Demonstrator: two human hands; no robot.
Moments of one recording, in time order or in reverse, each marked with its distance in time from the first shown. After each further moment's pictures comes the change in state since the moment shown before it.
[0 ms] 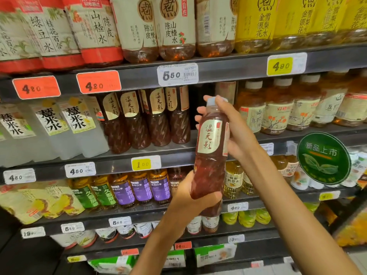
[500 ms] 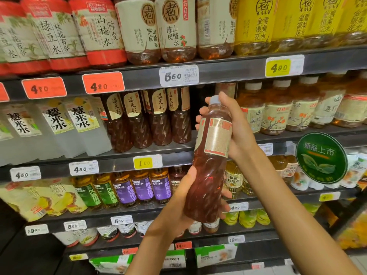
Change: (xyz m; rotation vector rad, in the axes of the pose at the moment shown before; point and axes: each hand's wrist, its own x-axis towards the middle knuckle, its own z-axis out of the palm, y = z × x) left_hand -0.004 0.004 -0.004 -0.500 -0.353 -0.133; right_hand -0.011 -0.005 0.013 0.179 -0.075 0.046
